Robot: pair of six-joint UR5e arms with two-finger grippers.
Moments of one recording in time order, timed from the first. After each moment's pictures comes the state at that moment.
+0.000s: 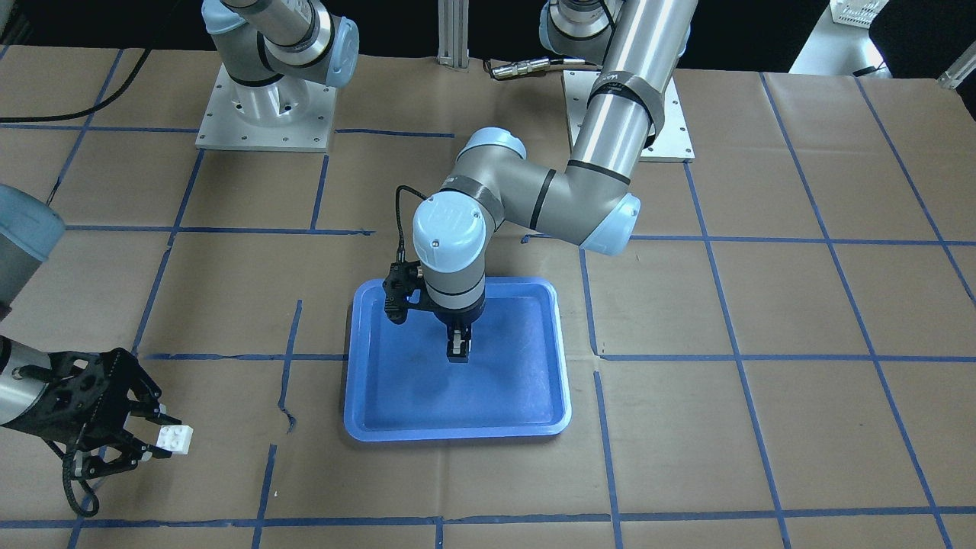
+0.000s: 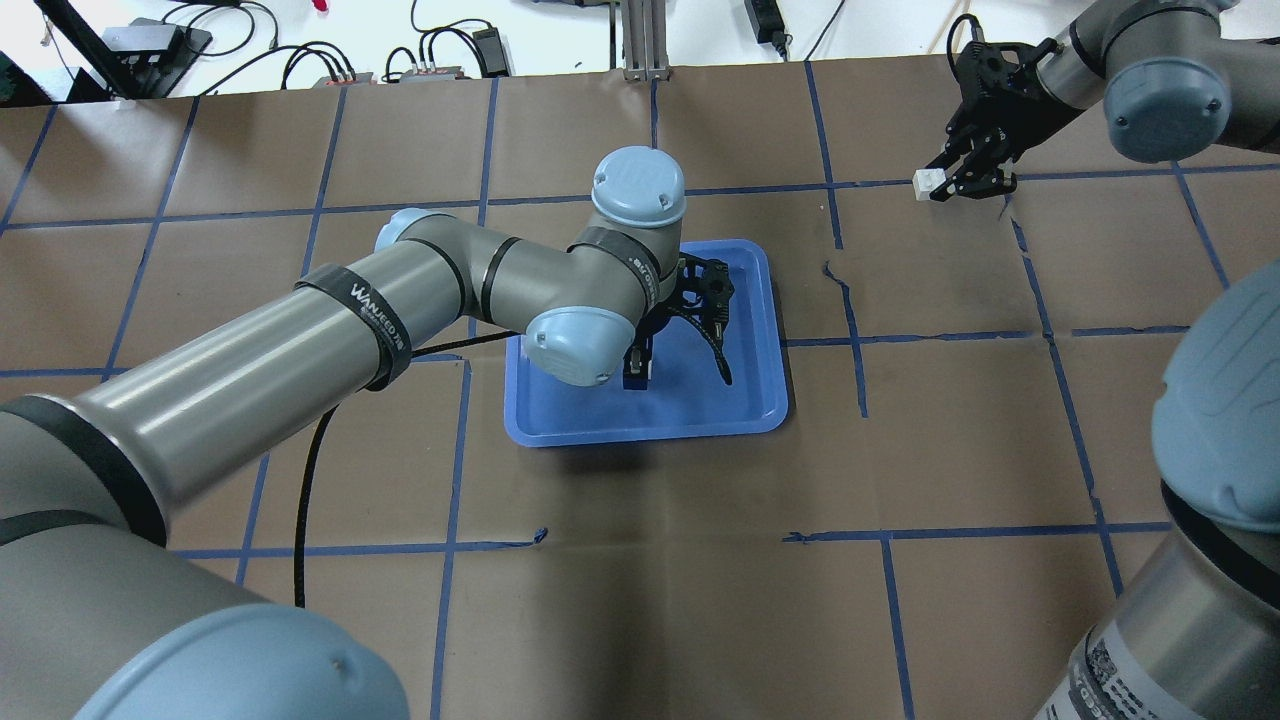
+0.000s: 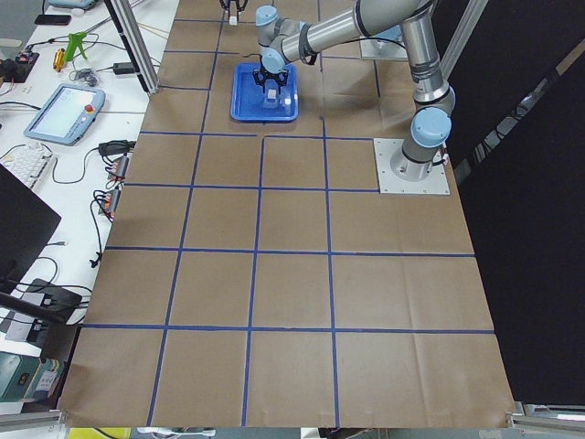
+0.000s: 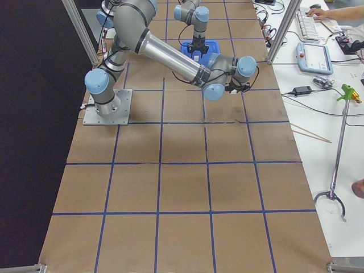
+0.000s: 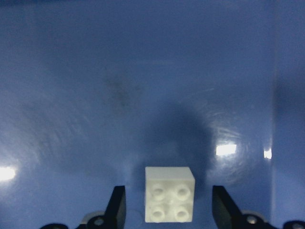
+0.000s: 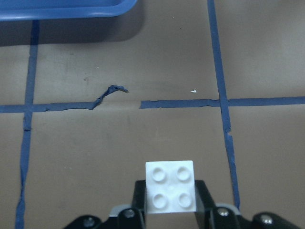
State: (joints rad) left arm -1.97 -2.09 -1.65 -1.04 1.62 1.22; right arm 1.27 -1.04 1.45 -1.93 -1.18 -1.85
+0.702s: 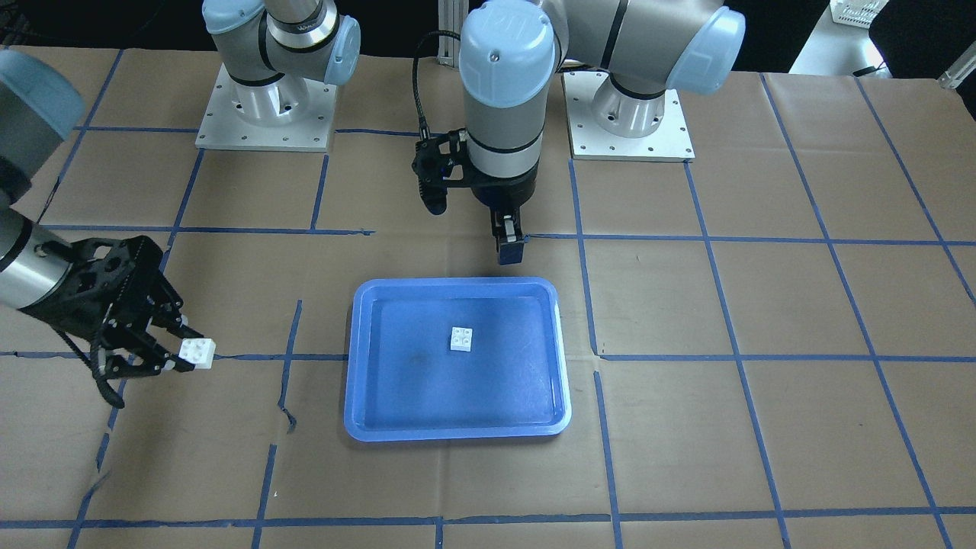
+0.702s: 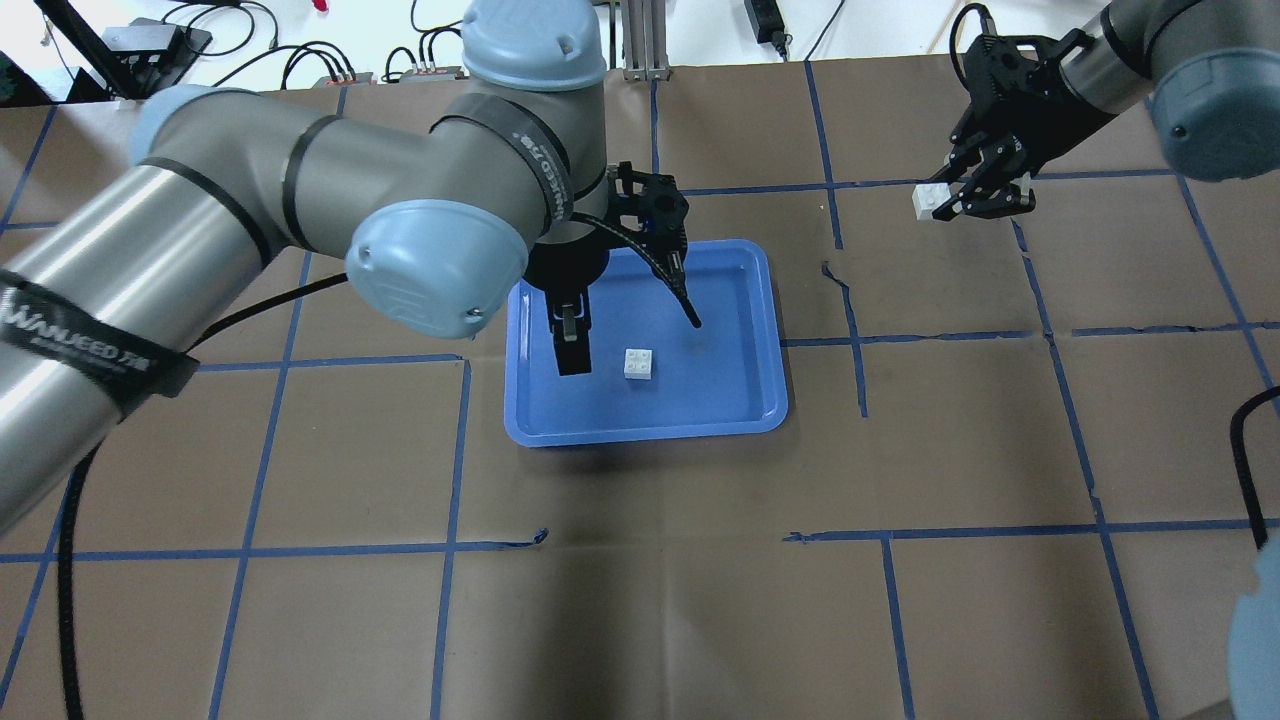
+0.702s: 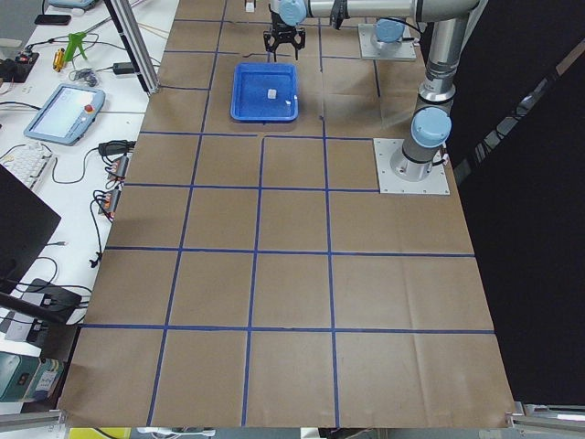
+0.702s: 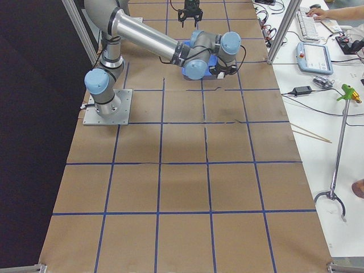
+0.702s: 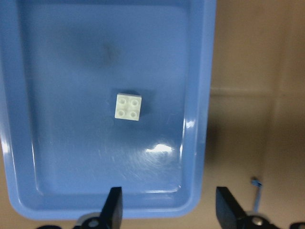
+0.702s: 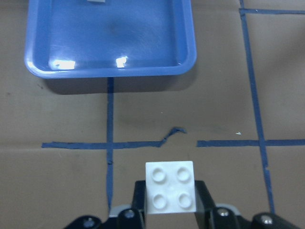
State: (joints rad) left arm -1.90 -1.72 -1.60 -1.51 1.61 1.07; right arm 1.31 -1.32 1.67 -1.87 -1.18 -1.84
